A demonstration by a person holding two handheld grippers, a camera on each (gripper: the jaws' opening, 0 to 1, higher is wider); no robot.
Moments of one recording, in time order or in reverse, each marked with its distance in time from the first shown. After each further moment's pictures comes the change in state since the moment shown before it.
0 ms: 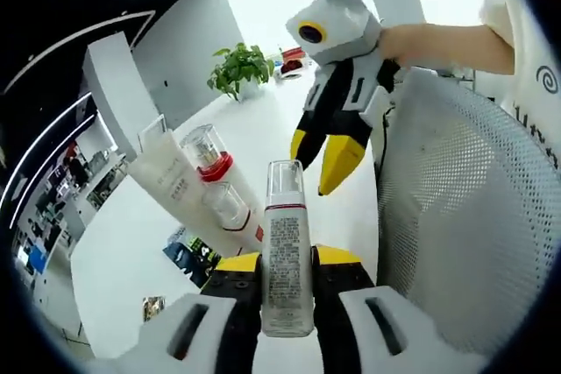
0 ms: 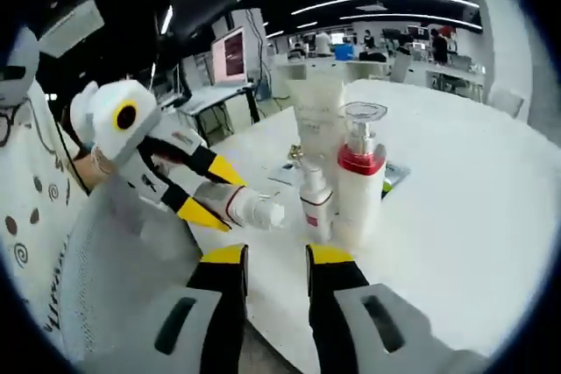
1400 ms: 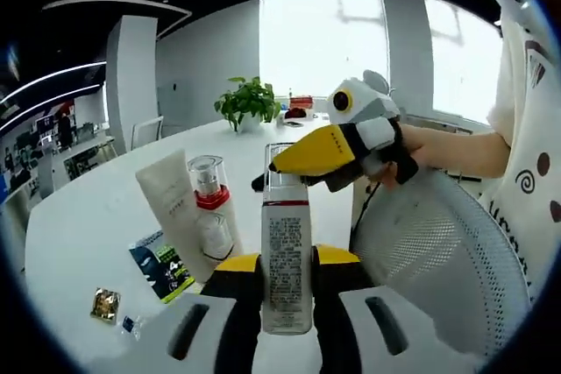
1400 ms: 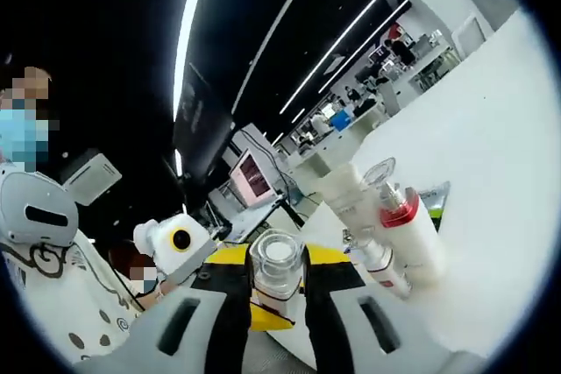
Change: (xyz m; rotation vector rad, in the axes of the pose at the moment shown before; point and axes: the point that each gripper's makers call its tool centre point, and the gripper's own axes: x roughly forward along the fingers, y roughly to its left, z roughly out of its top) left arm -0.006 -0.010 0.031 -0.255 -0.179 -0.122; right arm -0.004 0.042 0.078 0.288 -0.463 0.165
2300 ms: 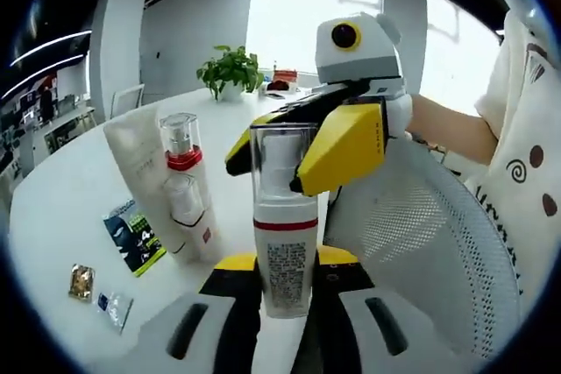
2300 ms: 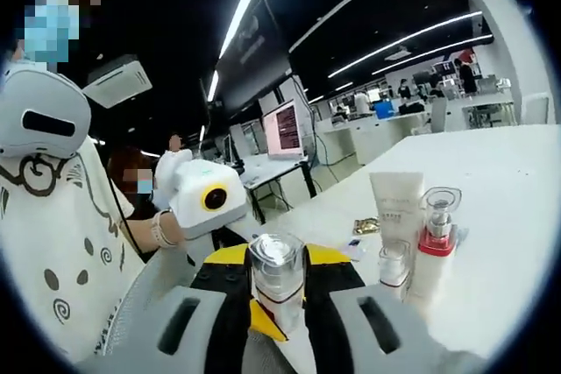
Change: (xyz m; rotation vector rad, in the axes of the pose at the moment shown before) left arm 0.003 -0.017 -0.028 -0.048 0.132 -0.097; right arm 0.012 0.027 -0.027 -0.354 0.225 0.105
